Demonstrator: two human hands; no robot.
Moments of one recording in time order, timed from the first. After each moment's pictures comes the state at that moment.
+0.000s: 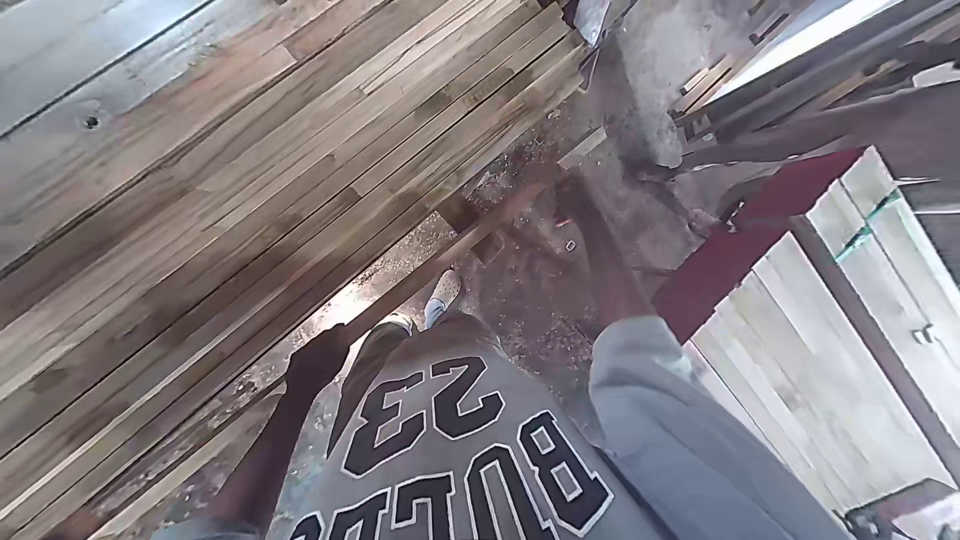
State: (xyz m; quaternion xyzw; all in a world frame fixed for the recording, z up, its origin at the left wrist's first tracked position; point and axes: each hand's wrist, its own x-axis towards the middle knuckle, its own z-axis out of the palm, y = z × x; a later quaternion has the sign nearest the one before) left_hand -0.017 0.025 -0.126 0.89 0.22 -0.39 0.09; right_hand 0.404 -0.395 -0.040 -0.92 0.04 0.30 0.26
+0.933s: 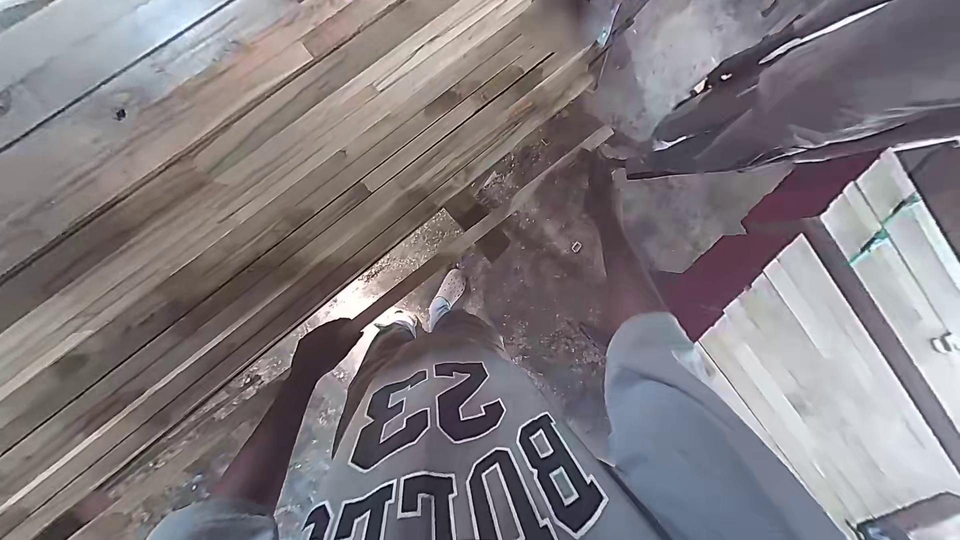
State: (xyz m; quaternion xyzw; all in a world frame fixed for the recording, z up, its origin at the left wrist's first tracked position) left_hand -0.014 0.044 -0.126 0.88 0.19 -0.42 0.14; right_hand 0.382 -0.407 -0.026 -0.98 -0.01 0.09 0.15
